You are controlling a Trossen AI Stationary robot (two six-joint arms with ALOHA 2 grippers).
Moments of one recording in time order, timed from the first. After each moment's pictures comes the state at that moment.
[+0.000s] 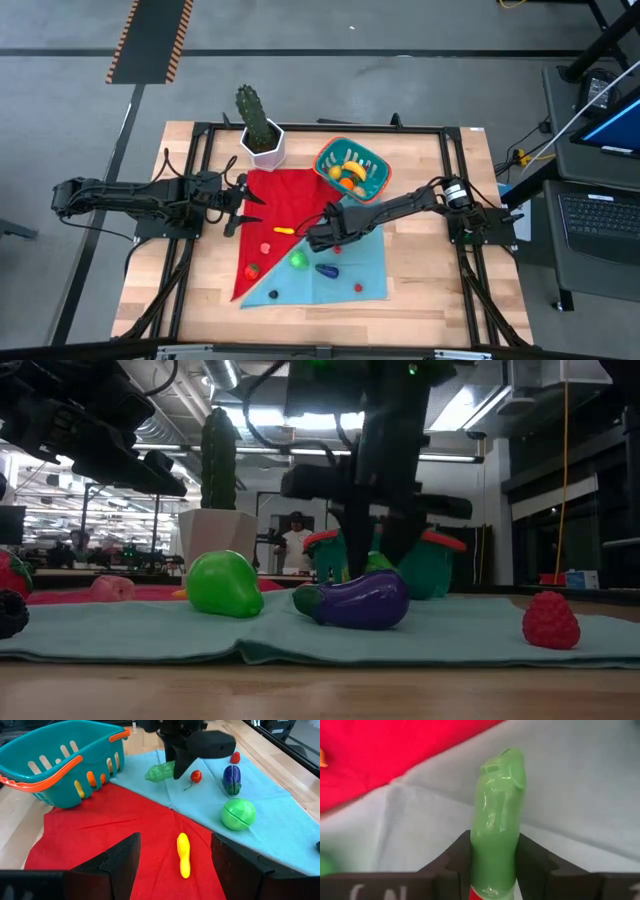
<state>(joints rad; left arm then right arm) 0.15 0.57 0.22 -0.08 0.19 0.14 0.19 2.13 1.61 -0.94 0.24 1.40</state>
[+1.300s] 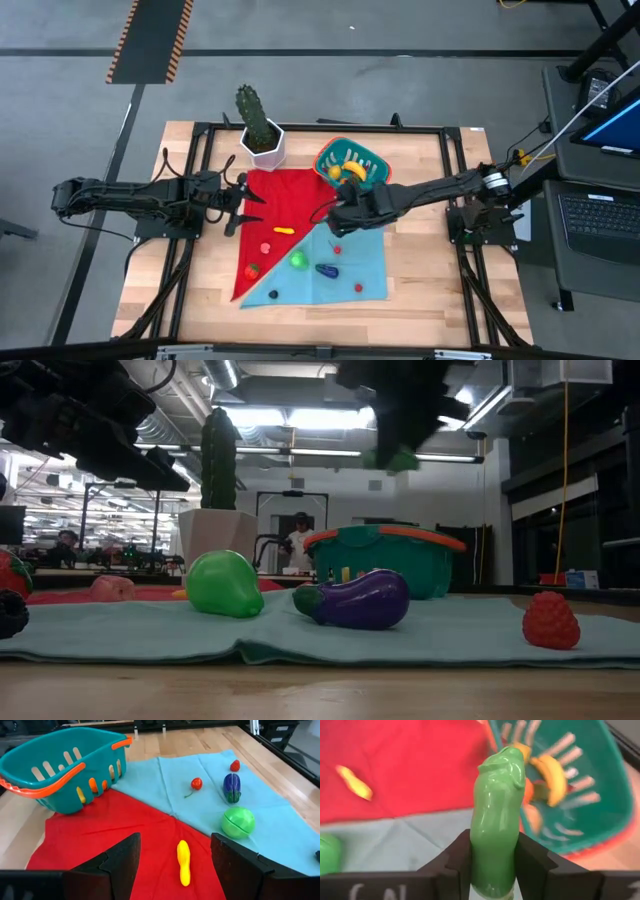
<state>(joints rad) 0.15 0.57 0.22 -0.05 0.19 0.12 0.19 1.83 1.62 -1.17 0.54 1.01</state>
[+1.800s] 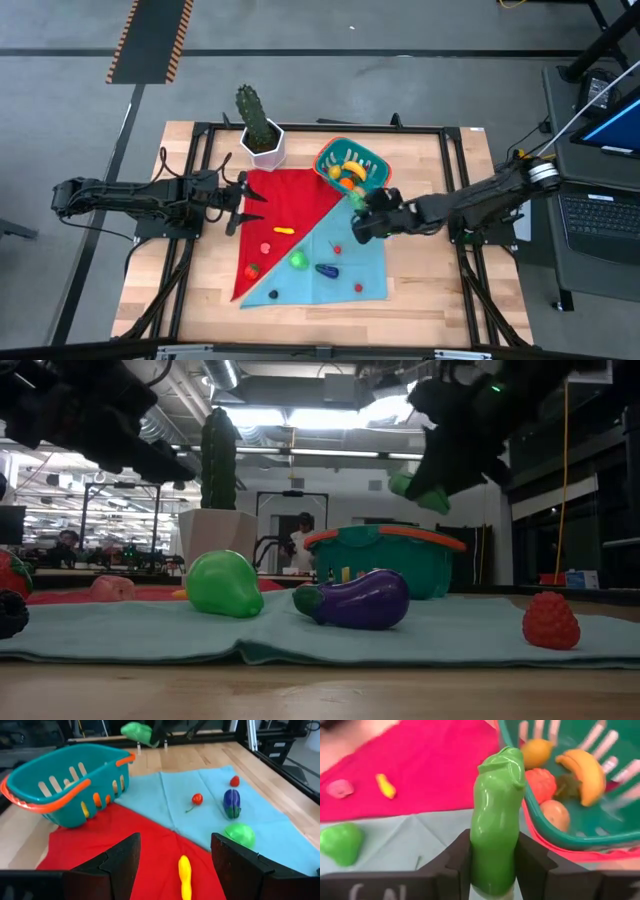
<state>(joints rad) 0.15 0.57 0.22 0.02 0.19 0.11 0.25 1.42 0.85 -0.35 0.59 0.86</state>
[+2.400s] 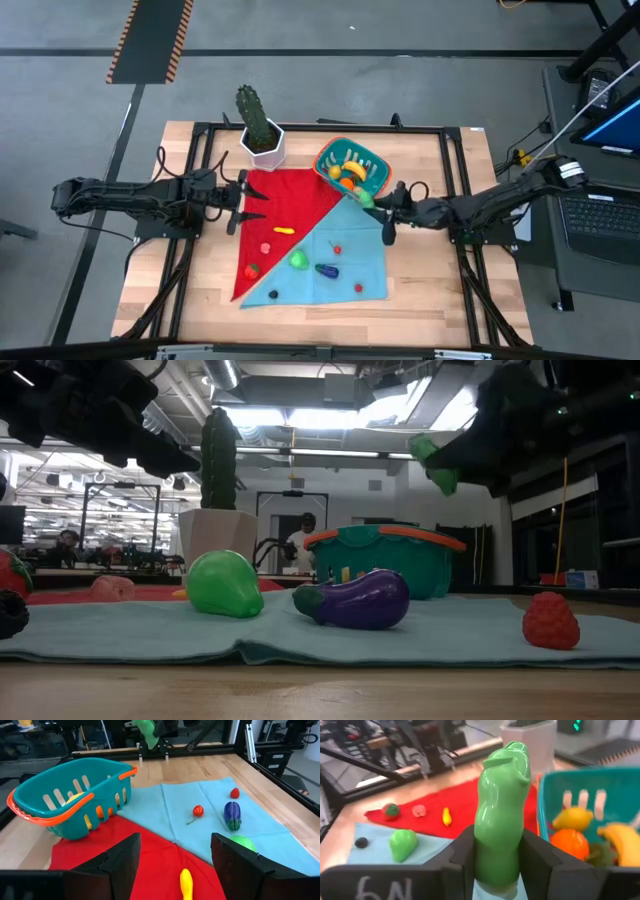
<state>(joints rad) 0.15 0.57 0.22 0.07 0.19 0.10 0.22 1.11 0.32 0.53 0.48 0.33</state>
